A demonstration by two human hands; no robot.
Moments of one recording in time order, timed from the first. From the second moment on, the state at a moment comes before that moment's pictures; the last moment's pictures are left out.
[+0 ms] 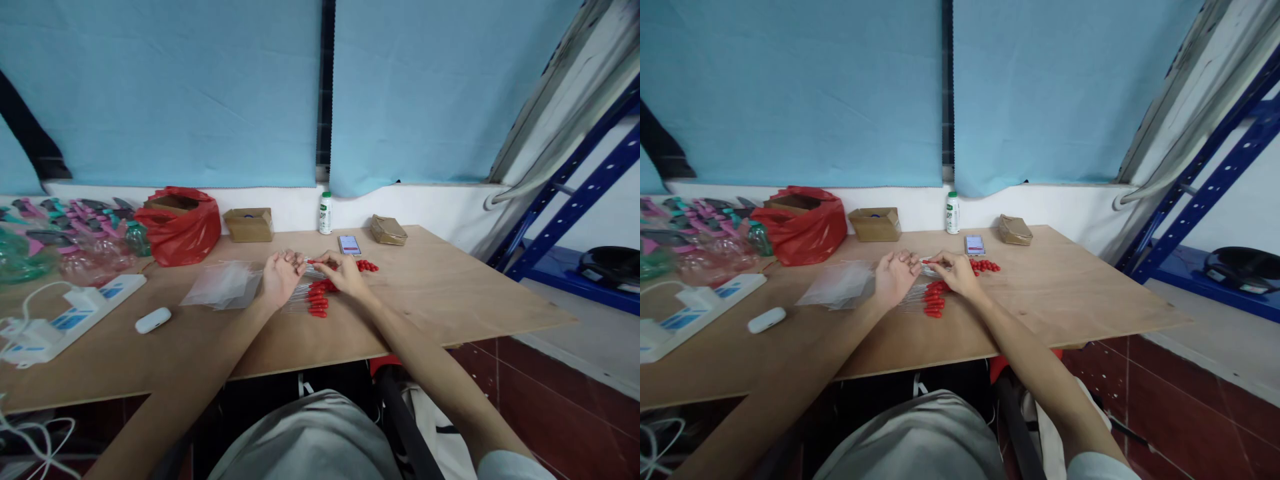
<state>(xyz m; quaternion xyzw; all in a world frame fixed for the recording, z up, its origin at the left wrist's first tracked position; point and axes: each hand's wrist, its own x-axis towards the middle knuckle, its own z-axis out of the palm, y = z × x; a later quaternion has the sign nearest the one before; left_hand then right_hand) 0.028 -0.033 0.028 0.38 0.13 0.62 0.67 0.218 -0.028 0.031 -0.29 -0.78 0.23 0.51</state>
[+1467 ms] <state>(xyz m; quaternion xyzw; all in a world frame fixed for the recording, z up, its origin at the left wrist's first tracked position) -0.017 0.030 -0.021 0.70 0.47 0.51 0.17 0.259 0.024 0.003 -0.48 -0.83 -0.03 0.27</state>
